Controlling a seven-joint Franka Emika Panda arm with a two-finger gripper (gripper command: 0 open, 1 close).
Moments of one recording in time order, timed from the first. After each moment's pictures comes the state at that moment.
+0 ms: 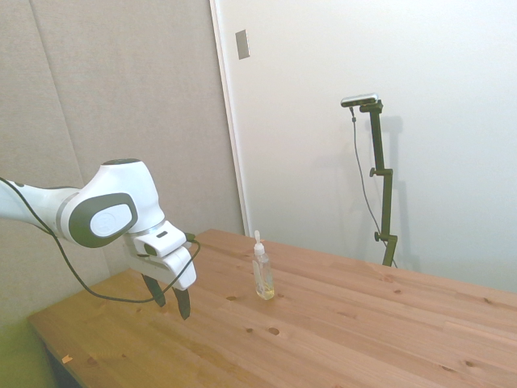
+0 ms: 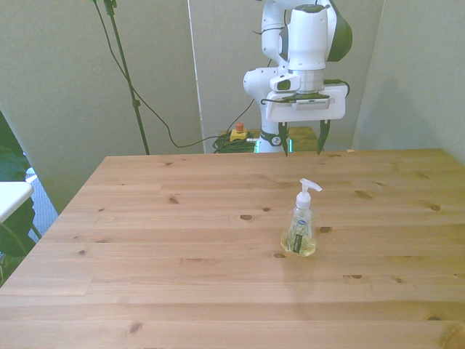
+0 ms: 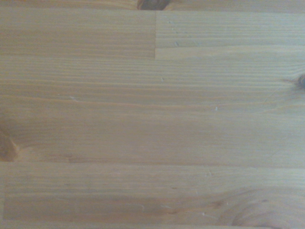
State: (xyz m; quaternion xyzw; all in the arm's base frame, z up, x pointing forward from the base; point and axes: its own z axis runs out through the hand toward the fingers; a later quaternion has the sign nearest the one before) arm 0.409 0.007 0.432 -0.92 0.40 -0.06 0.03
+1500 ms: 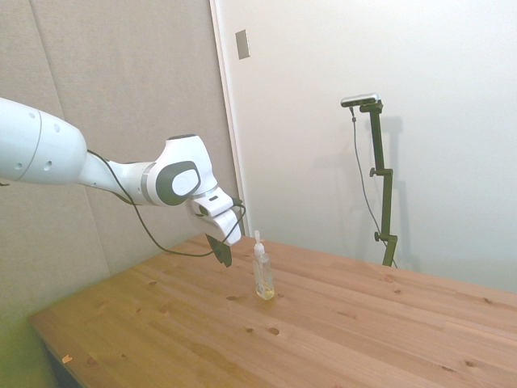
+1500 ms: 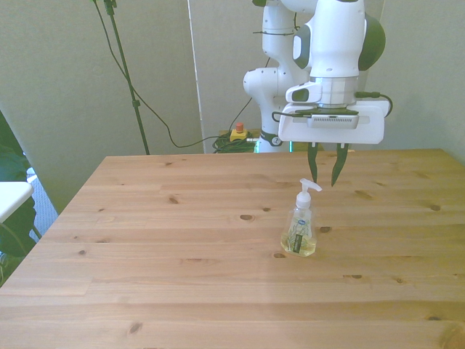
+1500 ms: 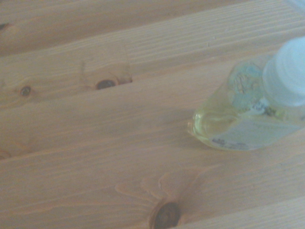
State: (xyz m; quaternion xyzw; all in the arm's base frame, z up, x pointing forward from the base) arm 0.587 0.014 0.463 -0.85 0.51 -0.09 0.04
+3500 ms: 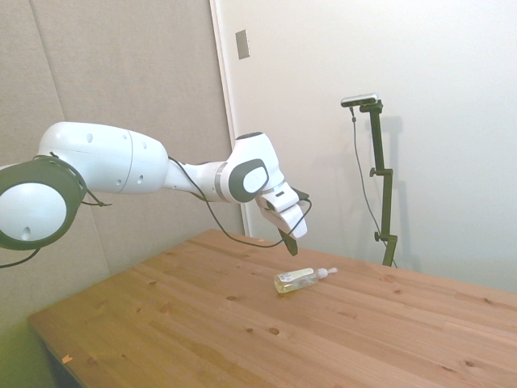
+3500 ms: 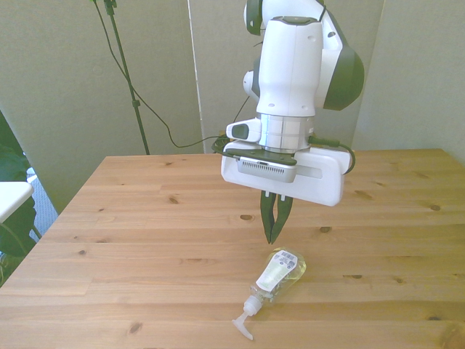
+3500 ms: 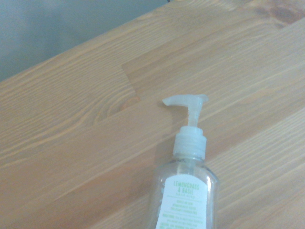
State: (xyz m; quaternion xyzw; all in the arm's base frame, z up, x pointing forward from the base) arm 0.711 -0.104 0.453 -0.78 0.61 -0.15 0.05
